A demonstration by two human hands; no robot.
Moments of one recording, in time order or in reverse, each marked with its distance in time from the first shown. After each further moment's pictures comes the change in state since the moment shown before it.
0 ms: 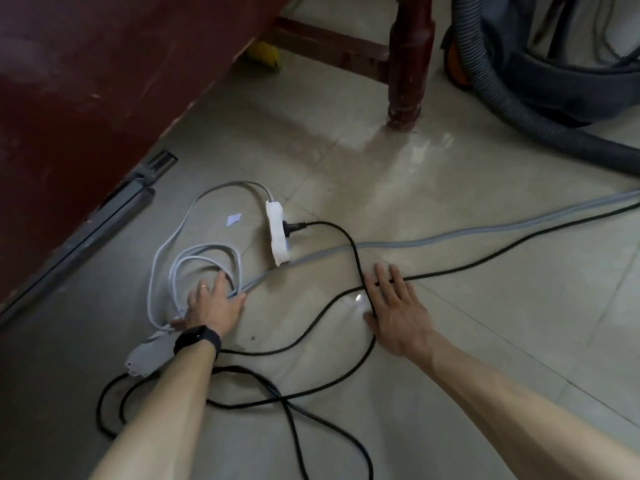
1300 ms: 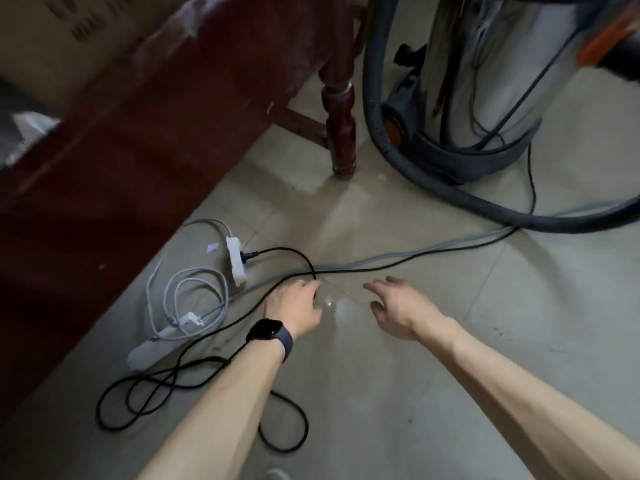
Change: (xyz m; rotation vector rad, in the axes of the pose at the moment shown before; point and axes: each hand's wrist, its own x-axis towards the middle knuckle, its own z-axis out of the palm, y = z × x) left_hand -0.197 0.198 -0.125 0.122 -0.110 0.653; right_hand -0.124 0.064 -0.211 0.141 -0.102 0.080
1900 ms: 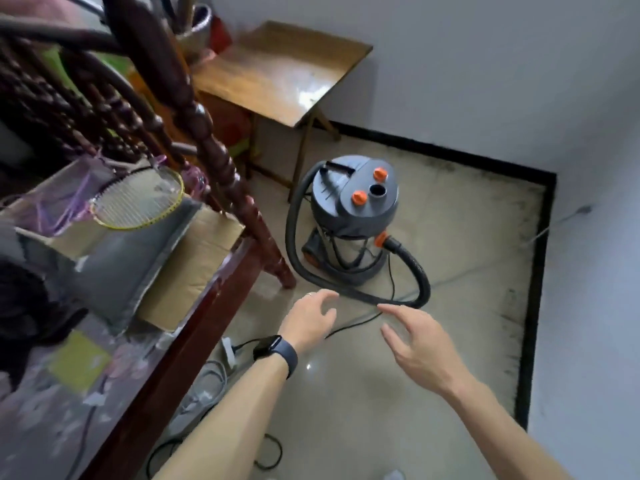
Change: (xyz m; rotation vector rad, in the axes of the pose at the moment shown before) left_hand -0.262 0.289 -0.469 -0.458 0.096 0.211; right_hand -0.461 -0.051 -0.460 0.442 0.543 0.125
